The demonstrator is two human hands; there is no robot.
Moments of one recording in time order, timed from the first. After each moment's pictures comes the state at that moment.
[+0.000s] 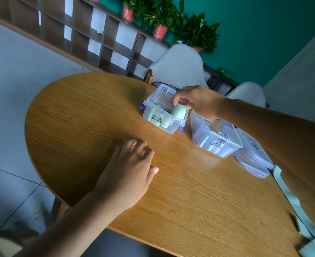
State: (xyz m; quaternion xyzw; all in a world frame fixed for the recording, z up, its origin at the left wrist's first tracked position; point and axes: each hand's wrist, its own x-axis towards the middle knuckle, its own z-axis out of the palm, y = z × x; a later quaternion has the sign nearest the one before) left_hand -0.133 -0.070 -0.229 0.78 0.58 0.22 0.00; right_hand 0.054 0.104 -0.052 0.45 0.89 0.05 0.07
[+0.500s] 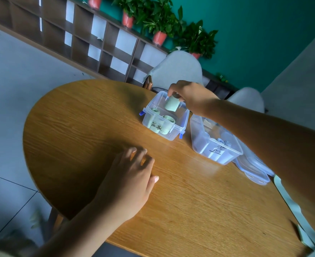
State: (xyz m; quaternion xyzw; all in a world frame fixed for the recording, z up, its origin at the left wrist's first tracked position) left_hand -0.128 -0.067 -0.233 0.77 0.59 0.25 0.00; right_hand 0.027 0.123 -0.047 0.44 0.89 0.14 0.04
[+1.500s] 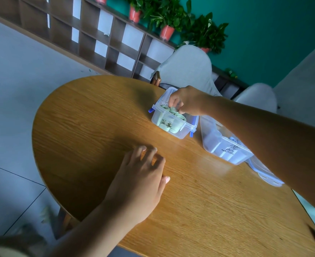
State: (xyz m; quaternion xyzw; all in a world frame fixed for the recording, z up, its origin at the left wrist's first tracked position) left_hand -0.134 -0.071 -0.227 0.78 0.58 0.22 0.01; right_hand 0.006 0.154 -0.083 0.50 0.86 -0.02 0.08
